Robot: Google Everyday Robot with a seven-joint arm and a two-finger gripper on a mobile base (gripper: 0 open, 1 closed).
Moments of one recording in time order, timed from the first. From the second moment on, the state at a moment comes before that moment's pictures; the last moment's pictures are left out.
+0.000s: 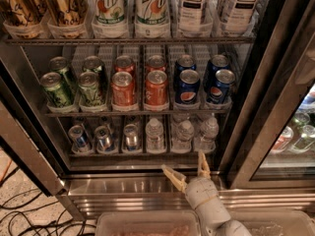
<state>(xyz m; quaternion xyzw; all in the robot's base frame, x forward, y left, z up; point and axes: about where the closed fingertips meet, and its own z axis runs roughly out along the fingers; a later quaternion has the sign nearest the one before) 0.529 -0.115 0.617 -0.13 0.66 0.11 0.73</state>
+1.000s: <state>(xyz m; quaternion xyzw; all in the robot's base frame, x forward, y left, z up) 0.554 -0.121 0.618 -0.13 0.66 0.10 0.73</state>
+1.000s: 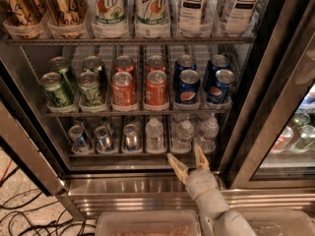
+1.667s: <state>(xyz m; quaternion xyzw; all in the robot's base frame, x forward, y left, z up) 0.583 -0.127 0.619 -0.13 0.67 0.10 0.73</state>
